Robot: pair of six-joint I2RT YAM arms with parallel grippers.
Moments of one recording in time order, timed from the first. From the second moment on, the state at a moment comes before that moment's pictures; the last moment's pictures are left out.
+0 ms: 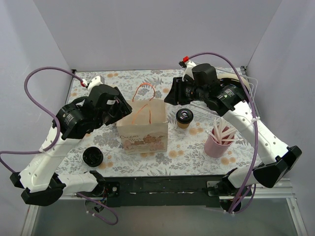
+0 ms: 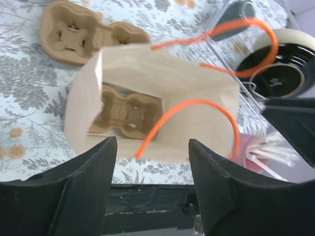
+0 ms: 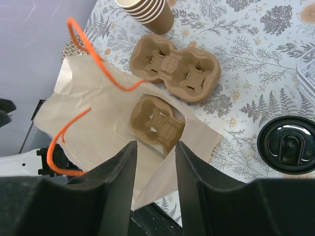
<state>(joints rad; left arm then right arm) -0.78 1.16 1.70 -1.26 -0.43 -1.02 0.69 1.40 1.59 -0.72 -0.23 0.44</state>
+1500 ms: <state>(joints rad) -0.70 1.19 1.41 -1.12 -0.42 -0.95 0.94 1.33 1.44 -0.44 -0.36 0.17</state>
